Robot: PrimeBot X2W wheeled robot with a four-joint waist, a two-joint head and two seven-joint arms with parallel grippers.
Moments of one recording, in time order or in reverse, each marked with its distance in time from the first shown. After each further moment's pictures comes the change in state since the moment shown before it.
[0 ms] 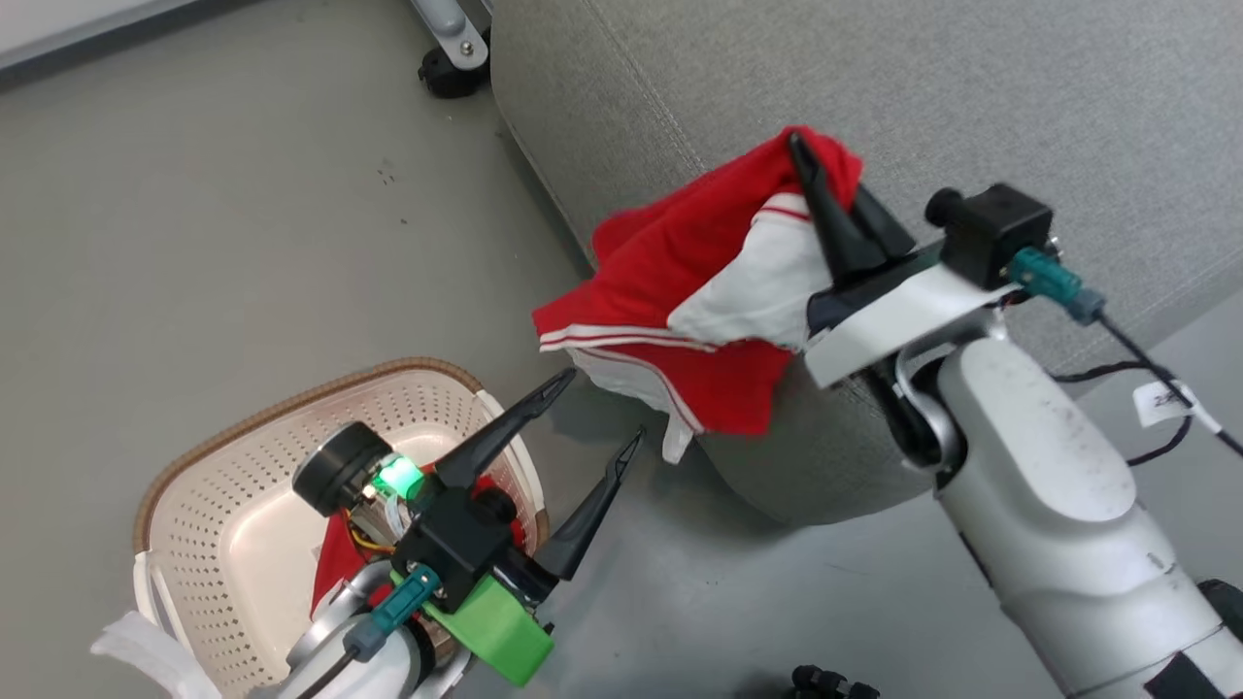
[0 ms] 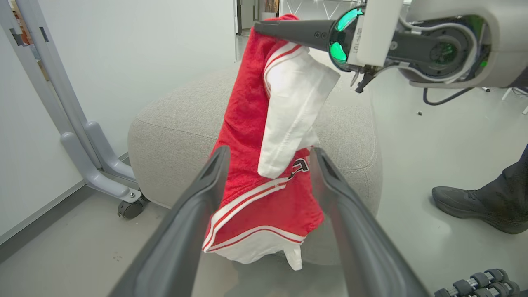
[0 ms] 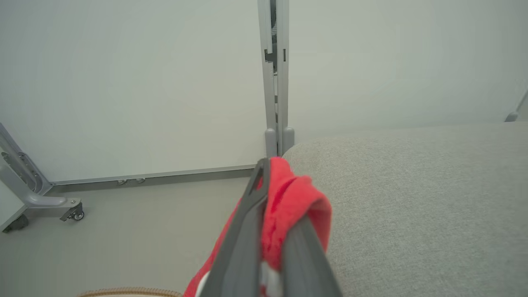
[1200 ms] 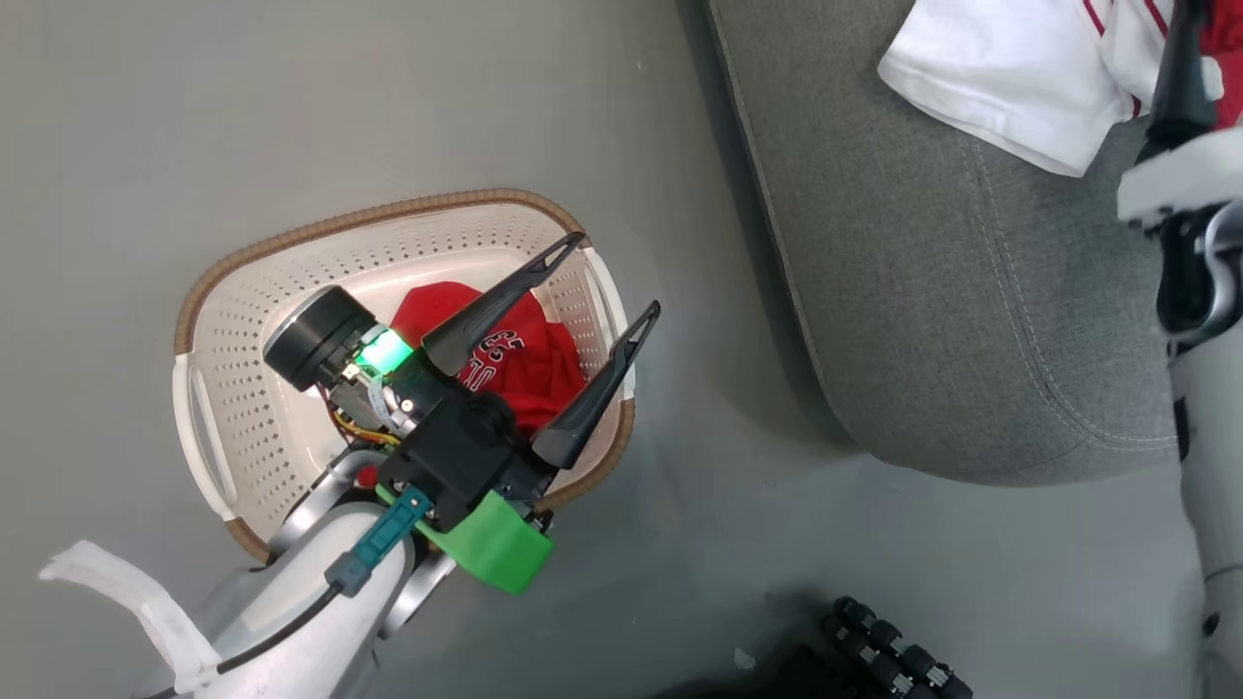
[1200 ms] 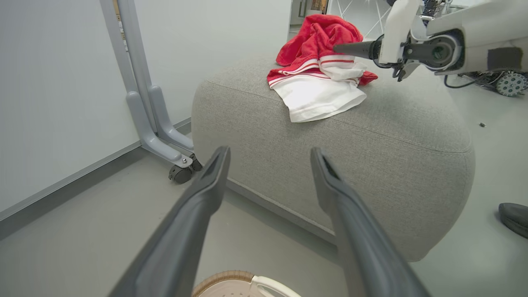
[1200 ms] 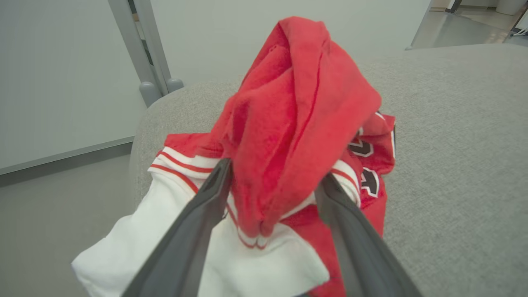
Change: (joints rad) left arm -0.232 0.021 -0.036 0.001 0.033 0.012 -0.060; right arm -0.176 -0.141 -0.501 0.261 -0.041 0.000 -0.001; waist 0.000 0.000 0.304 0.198
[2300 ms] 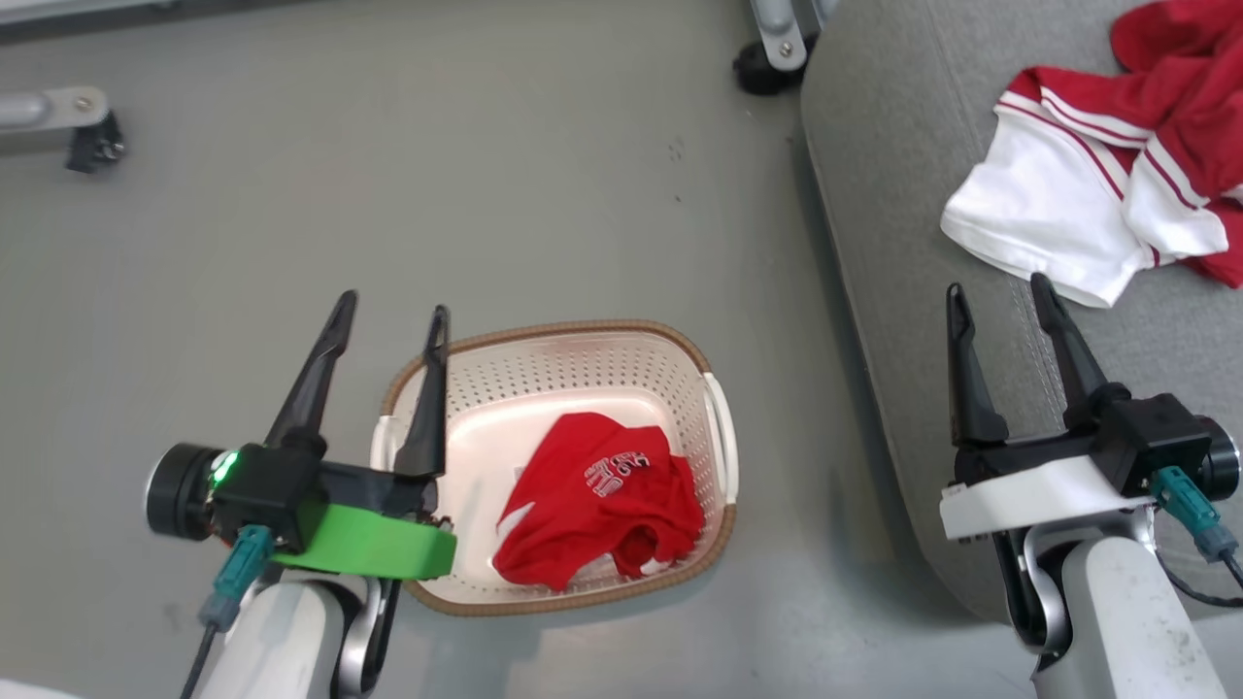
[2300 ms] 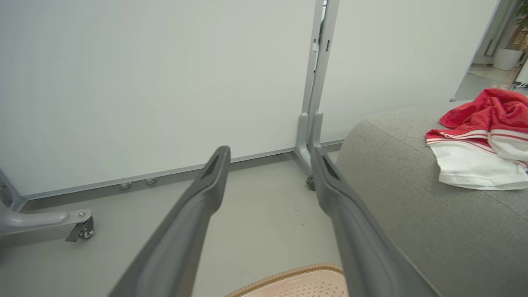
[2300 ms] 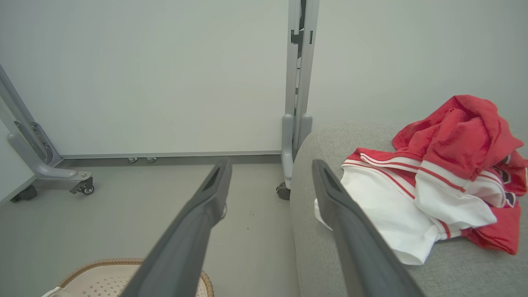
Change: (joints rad) left arm 0.281 -0.170 0.364 0.104 -0.068 0.141 -0.075; right arm 0.631 0.220 0.096 -0.597 -0.296 0.000 0.003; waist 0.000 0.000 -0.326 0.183
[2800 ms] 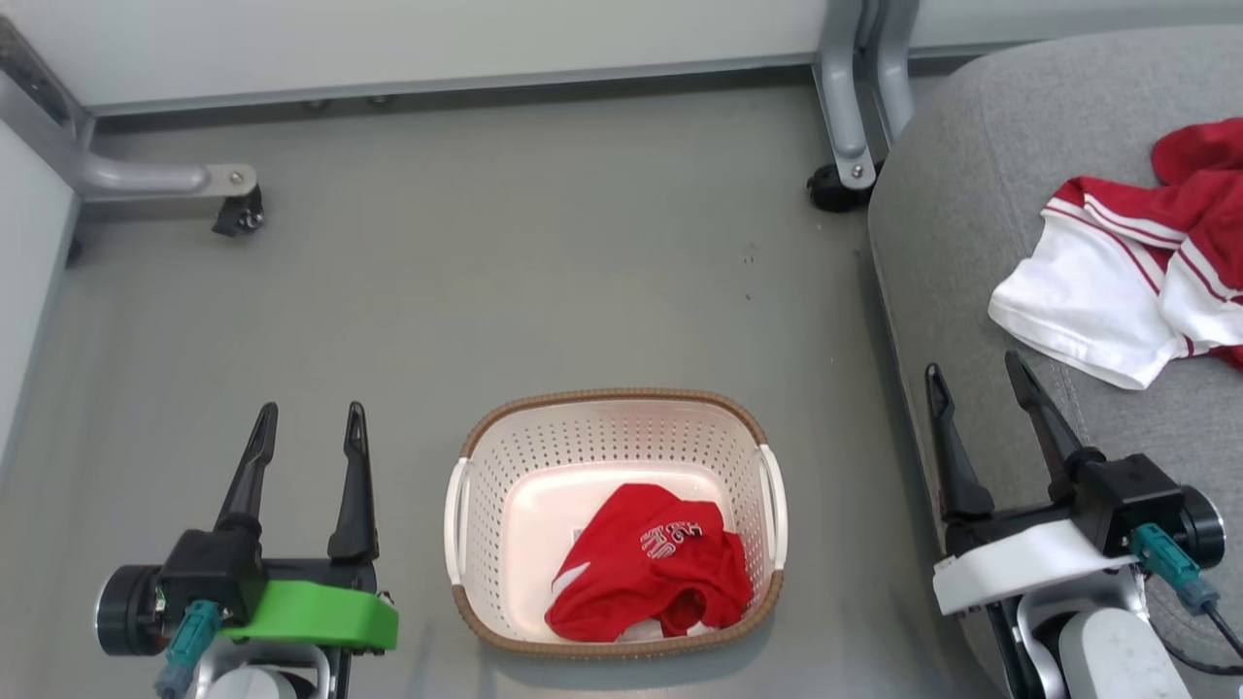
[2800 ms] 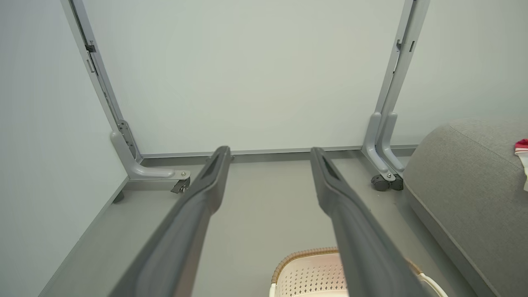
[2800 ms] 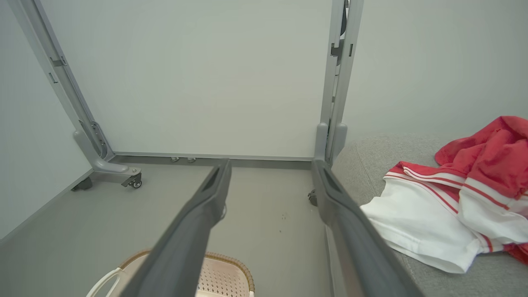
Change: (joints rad) left arm 0.165 -0.078 0.219 0.066 0.059 -0.056 0.000; right arm 0.135 0.001 0.029 -0.067 0.000 0.000 0.074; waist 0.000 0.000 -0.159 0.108
